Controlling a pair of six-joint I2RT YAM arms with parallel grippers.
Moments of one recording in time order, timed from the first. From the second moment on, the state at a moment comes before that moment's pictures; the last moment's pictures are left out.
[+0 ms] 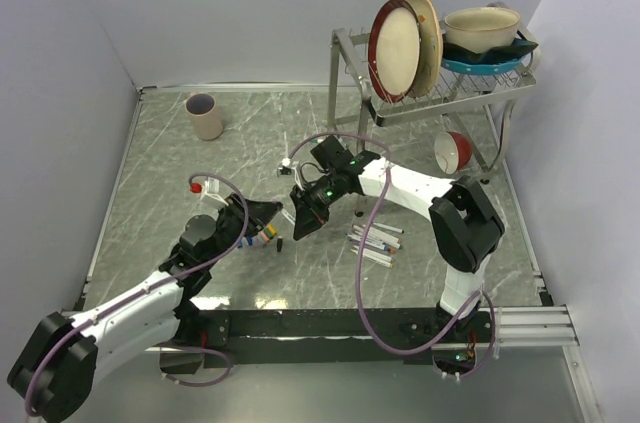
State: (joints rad) left arm -0.59 0.82 0.17 0.58 0.01 -1.07; right arm 0.73 1.82 1.31 -0.56 -0.93 -0.16
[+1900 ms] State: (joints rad) left arm -0.25 1.10 0.35 -0.08 -0.13 -1.03; right arm 0.95 1.73 1.18 -0.79 -0.23 -0.46
